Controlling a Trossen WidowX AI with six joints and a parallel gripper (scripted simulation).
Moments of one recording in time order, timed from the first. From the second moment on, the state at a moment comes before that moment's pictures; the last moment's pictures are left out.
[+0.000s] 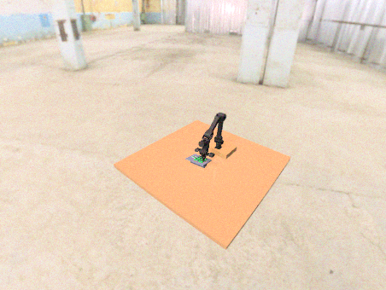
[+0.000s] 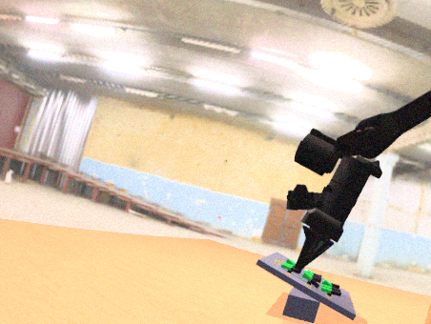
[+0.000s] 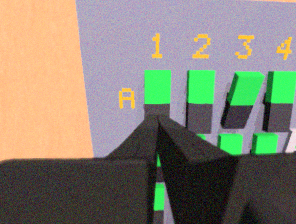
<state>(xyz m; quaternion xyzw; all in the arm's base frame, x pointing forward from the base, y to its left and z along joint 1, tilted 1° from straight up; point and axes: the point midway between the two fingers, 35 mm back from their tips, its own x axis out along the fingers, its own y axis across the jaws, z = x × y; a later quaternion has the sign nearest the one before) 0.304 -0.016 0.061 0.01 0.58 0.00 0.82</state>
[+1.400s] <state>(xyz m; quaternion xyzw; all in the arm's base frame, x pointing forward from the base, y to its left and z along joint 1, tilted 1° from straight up) 0.286 -0.085 0.118 0.01 0.59 -0.01 0.81</state>
